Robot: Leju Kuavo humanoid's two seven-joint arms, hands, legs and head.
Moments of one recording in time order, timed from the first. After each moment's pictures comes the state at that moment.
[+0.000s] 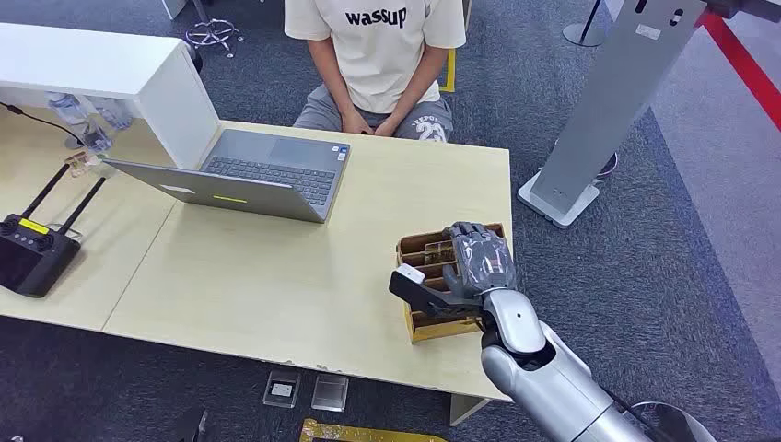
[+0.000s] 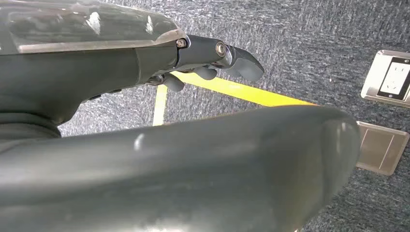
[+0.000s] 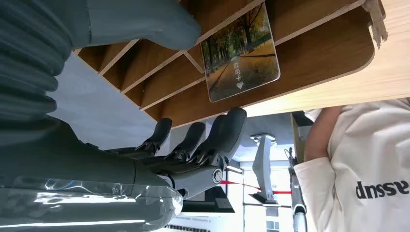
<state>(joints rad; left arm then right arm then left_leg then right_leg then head) -0.10 0.10 -1.05 -0.22 1.56 0.09 -0.16 -0.60 -0.07 0.92 -1.16 0.92 -0.20 0.38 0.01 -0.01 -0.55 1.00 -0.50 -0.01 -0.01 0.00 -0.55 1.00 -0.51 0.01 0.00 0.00</state>
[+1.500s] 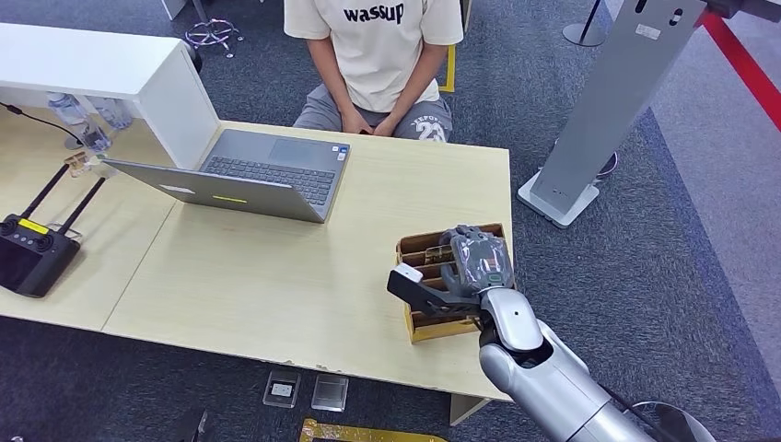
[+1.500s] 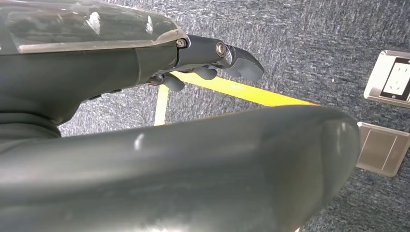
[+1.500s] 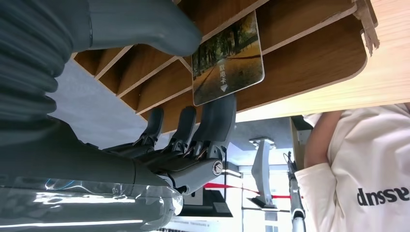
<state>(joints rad) -0.10 0.10 -1.05 -0.22 1.57 0.09 -0.15 -0.61 -0.06 0.95 -1.14 0.89 -0.20 0.39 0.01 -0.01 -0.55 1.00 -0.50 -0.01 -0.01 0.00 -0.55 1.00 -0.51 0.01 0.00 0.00</state>
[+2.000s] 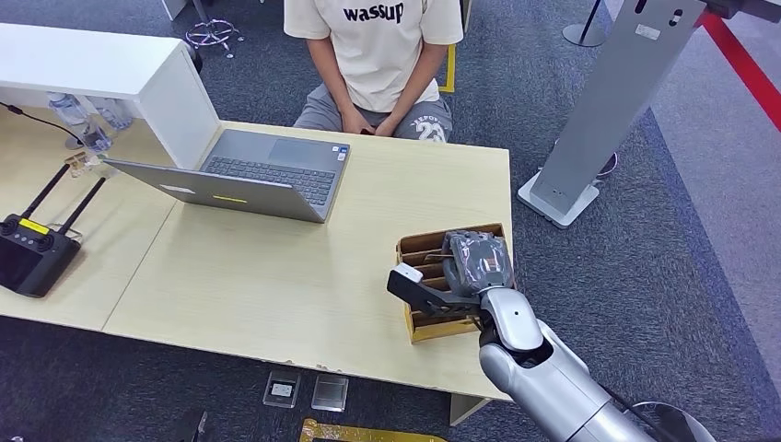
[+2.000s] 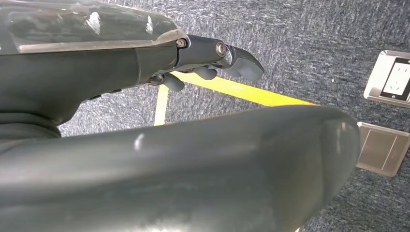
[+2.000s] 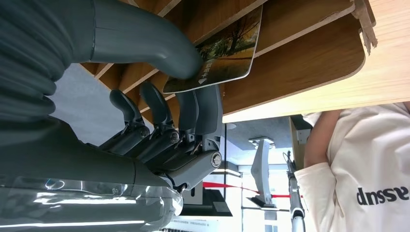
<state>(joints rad) -0.10 0.10 -1.05 -0.22 1.57 0.09 -0.15 -0.61 -0.06 0.95 -1.14 0.89 -0.20 0.39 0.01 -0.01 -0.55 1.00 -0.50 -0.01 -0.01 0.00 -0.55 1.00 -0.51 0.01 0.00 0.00</state>
